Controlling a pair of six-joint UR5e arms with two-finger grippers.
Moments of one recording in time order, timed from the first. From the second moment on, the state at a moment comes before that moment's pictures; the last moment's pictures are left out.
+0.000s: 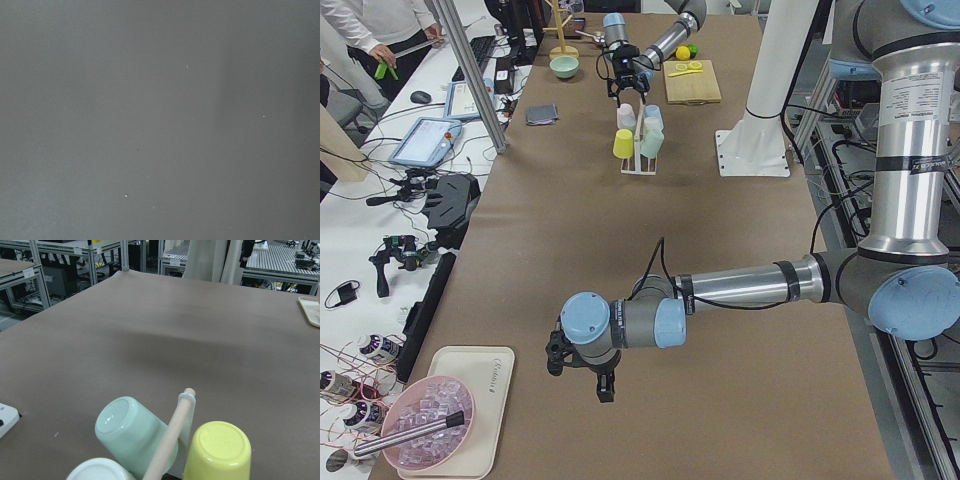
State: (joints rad) left arm -1.59 -1.54 -1.44 -1.66 -2.37 -0.02; right arm 0.76 -0.81 1.20 -0.12 2.54 -0.04
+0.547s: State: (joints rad) left arm -1.59 -1.54 -1.45 -1.66 -2.37 -0.02; right arm 0.86 -0.94 1.21 -0.12 2.61 0.01
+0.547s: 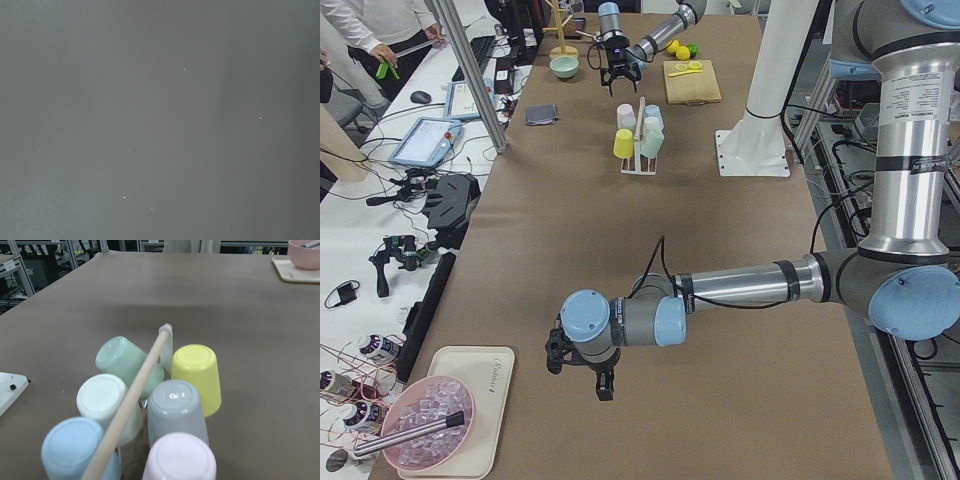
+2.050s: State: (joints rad) left arm -1.59 -1.46 -1.52 -1.66 -2.37 -0.02; right arm 1.01 -1.57 1.73 -0.45 2.48 0.30
